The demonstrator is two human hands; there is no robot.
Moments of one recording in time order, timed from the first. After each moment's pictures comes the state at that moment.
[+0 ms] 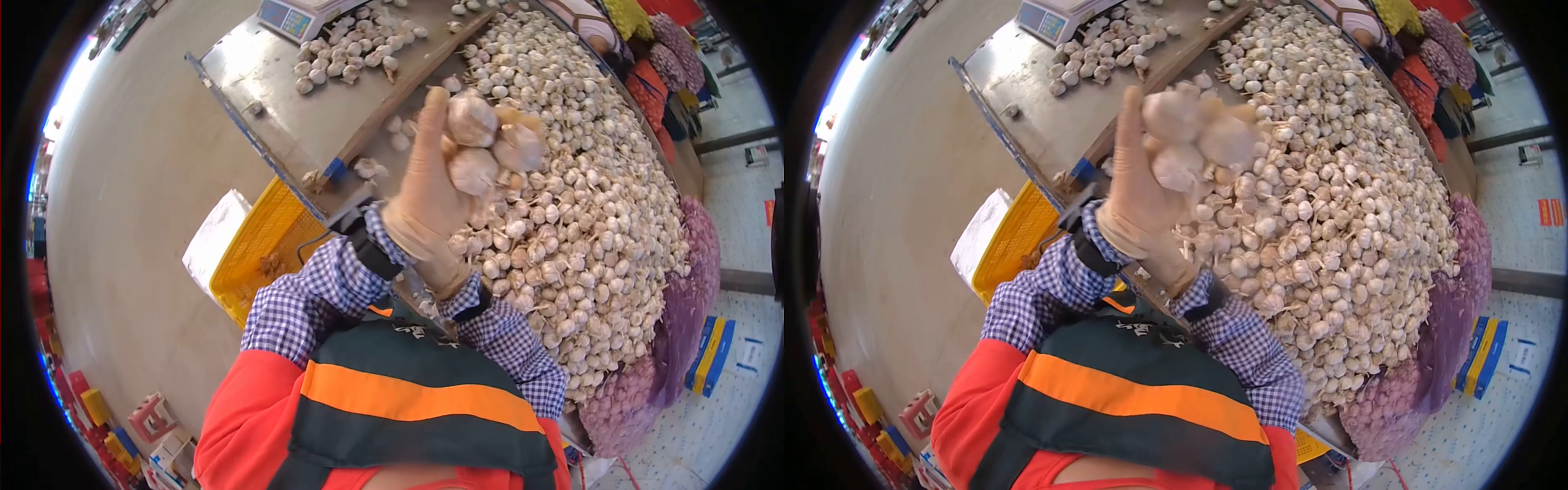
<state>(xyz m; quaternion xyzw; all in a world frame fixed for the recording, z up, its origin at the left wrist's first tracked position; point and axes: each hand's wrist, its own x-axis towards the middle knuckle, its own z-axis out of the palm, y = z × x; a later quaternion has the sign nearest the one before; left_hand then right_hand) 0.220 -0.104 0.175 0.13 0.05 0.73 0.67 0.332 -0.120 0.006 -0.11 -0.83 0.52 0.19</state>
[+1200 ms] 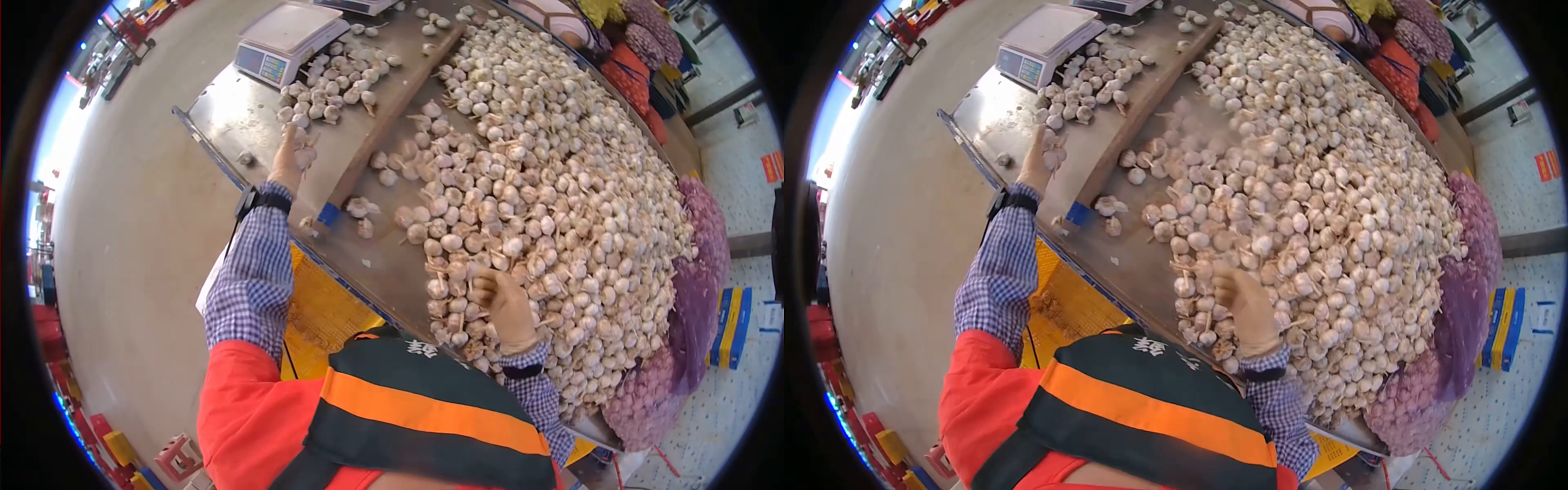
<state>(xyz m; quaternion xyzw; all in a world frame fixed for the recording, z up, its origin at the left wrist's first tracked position) -0.082 -0.098 -0.032 0.05 0.43 0.72 0.54 0.427 -0.106 0.089 -0.40 -0.43 0.78 0.19</state>
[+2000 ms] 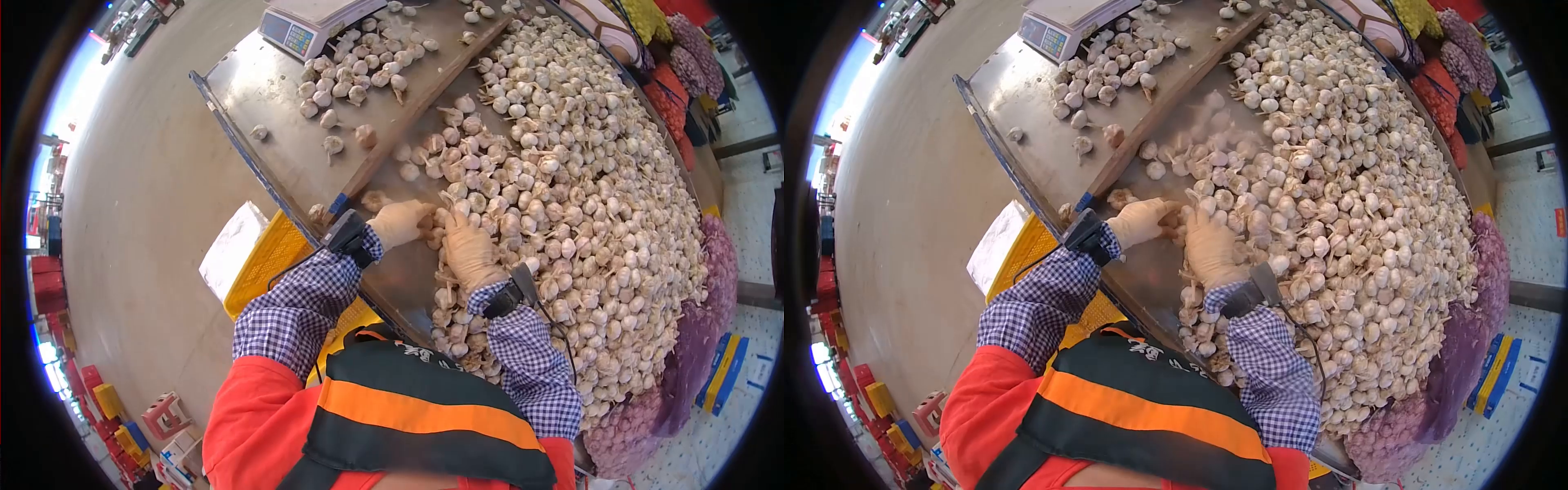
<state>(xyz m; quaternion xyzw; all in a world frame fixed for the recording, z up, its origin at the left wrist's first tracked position) 0.130 -0.092 -0.031 0.65 0.67 0.13 0.34 0.313 -0.033 0.003 -0.30 -0.95 0.01 -0.03</state>
